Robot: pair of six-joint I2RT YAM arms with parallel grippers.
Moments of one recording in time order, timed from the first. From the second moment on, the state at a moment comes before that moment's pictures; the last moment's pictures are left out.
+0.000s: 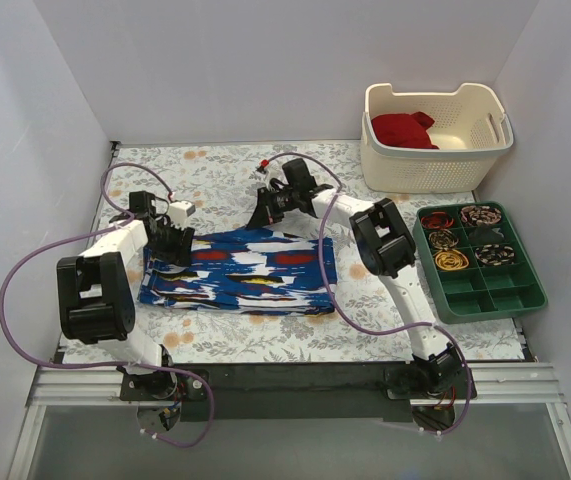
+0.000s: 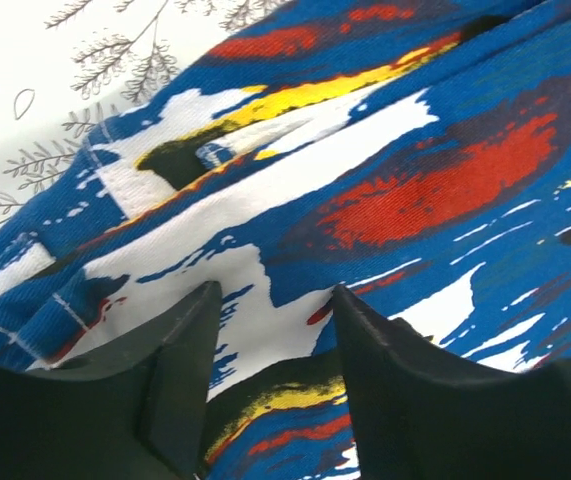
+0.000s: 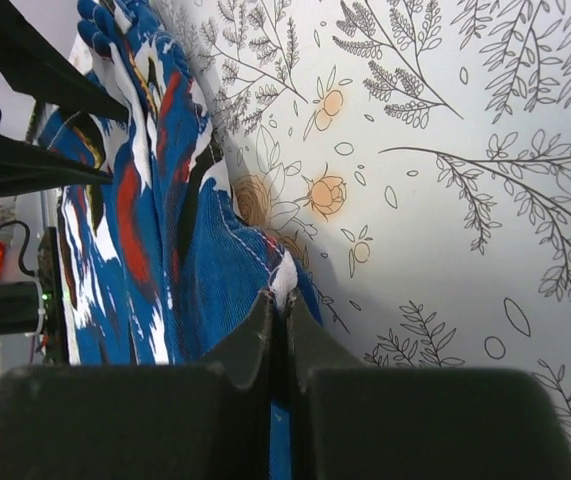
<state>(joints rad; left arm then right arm) 0.10 1.60 0.96 -0.57 0.35 0.45 0.60 2.51 1.93 -0.08 -0.90 0.35</state>
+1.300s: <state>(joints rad) 0.18 1.71 1.07 -0.65 0.45 0.29 0.41 1.92 1.13 -0.36 -0.88 0.05</state>
